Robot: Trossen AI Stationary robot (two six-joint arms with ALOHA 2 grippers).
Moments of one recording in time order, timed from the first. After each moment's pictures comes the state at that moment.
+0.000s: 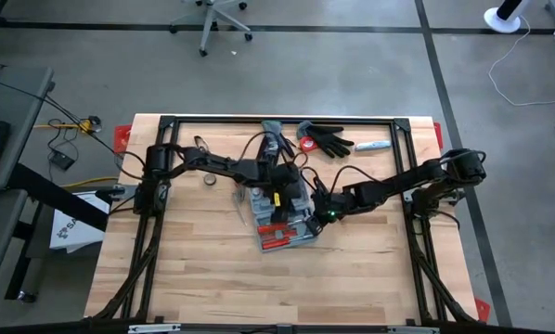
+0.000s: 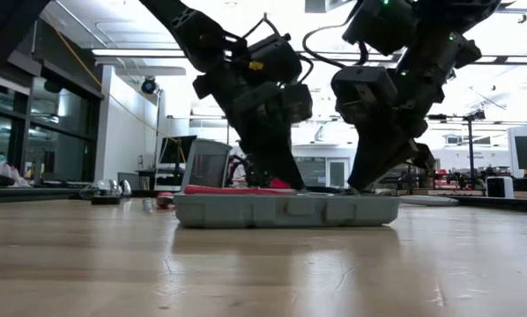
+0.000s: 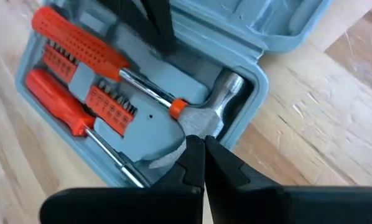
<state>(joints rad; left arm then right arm) 0.11 2.03 1.30 -0.24 0.36 0.04 0.13 1.60 0.80 -0.20 0.03 0.94</state>
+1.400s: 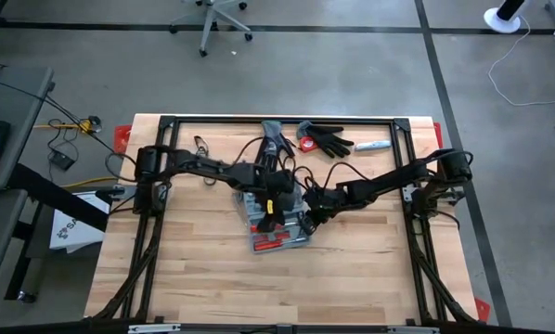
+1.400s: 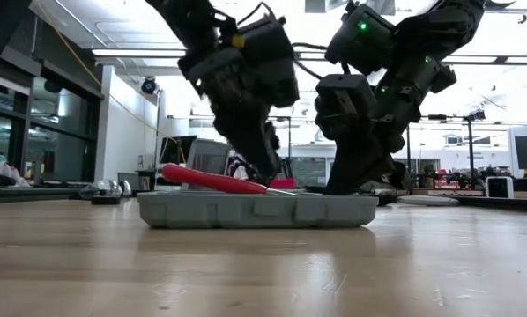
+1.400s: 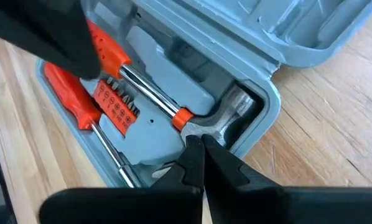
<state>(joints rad) 0.04 1.96 1.28 -0.41 0.45 0.14 0.06 1.73 0.80 -0.04 -0.12 0.87</state>
